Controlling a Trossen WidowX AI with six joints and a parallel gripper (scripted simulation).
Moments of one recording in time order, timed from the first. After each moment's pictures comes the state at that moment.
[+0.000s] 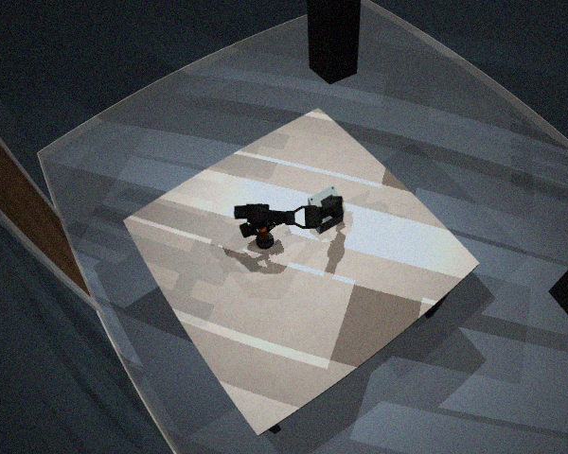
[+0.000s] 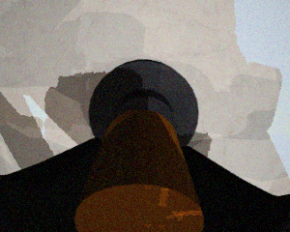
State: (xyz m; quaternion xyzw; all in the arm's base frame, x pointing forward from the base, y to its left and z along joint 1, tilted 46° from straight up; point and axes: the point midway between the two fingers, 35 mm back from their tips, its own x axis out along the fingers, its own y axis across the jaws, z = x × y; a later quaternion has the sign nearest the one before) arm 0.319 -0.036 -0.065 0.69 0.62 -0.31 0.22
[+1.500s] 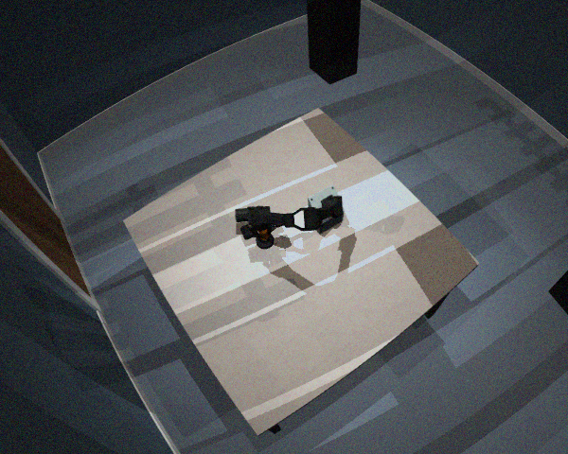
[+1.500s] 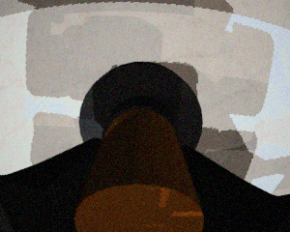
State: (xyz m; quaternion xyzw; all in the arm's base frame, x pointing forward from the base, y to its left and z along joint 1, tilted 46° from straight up) arm 0.317 -0.022 -0.078 0.69 0.62 -0.31 0.22
